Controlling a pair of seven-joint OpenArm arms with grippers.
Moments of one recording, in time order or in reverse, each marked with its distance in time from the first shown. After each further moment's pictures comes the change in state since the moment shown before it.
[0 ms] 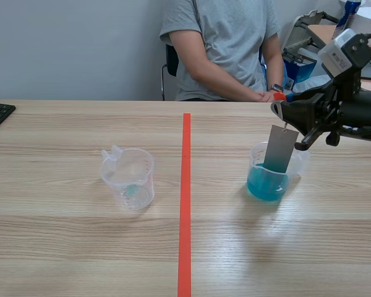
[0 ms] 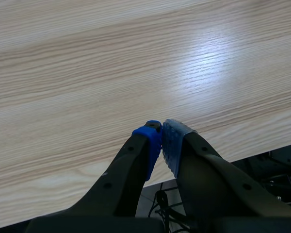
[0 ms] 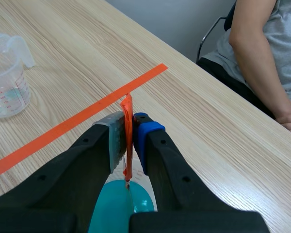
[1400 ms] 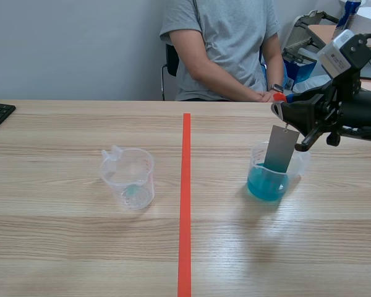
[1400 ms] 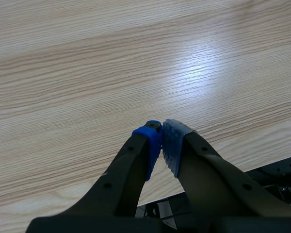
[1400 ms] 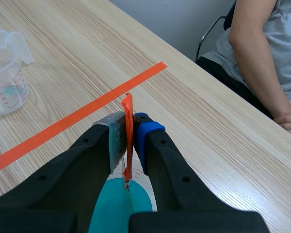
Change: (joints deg) left arm -2.8 0.0 3.0 0.0 0.0 0.0 0.6; right arm 0.0 0.0 0.0 0.0 -1.0 0.0 0.2
